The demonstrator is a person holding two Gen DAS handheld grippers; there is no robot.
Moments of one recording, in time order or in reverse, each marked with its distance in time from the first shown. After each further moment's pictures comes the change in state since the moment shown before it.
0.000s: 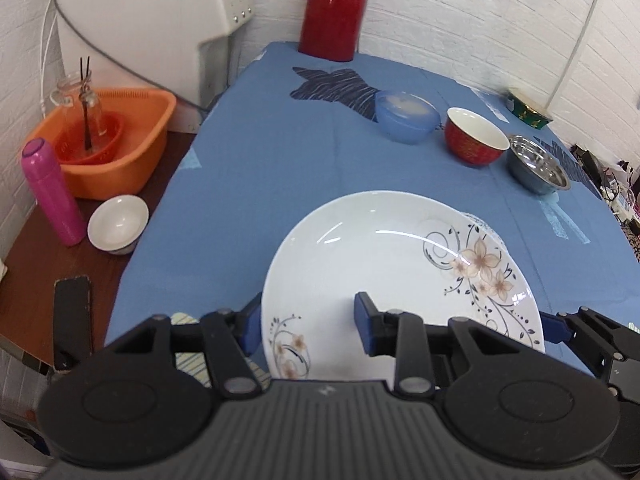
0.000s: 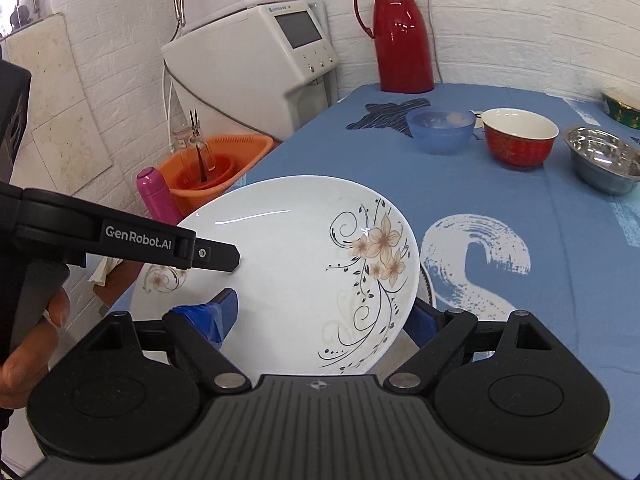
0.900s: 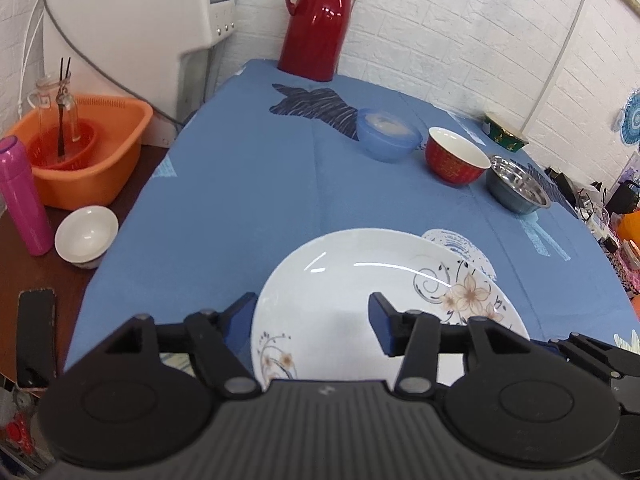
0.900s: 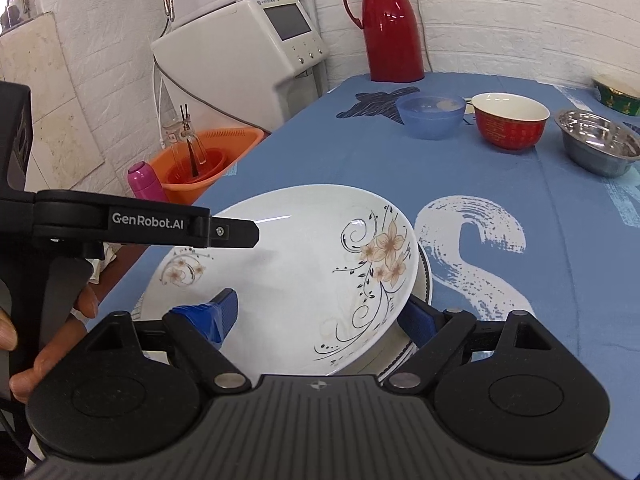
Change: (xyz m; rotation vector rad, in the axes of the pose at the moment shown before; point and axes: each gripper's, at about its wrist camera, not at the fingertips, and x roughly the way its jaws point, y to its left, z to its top) left arm 0.015 0.006 -0.007 0.005 -0.108 -0.097; right arm -0.005 0.000 -0.011 0.024 0.001 -0.023
